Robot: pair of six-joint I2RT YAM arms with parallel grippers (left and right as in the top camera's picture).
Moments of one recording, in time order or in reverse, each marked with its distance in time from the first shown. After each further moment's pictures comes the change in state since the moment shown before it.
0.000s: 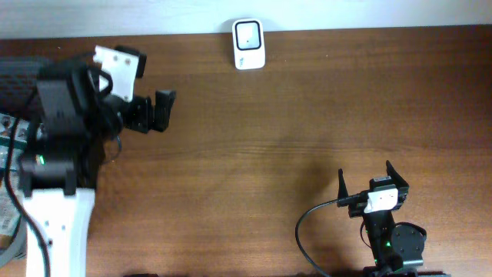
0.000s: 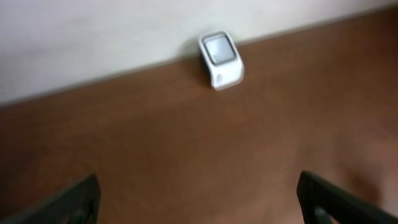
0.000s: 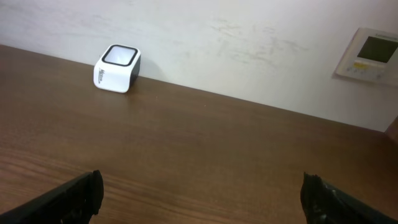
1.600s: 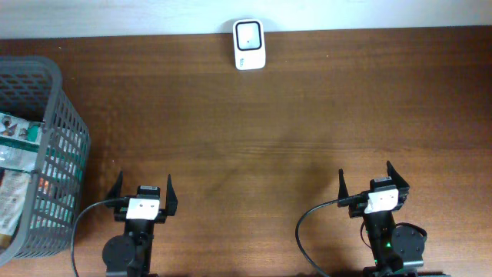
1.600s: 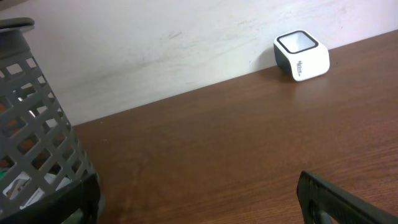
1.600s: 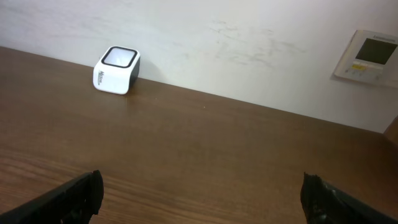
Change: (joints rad) left arm 0.000 -1.284 -1.527 0.809 -0.317 0.108; right arm 0.000 -0.006 0.000 -0.001 0.003 0.001
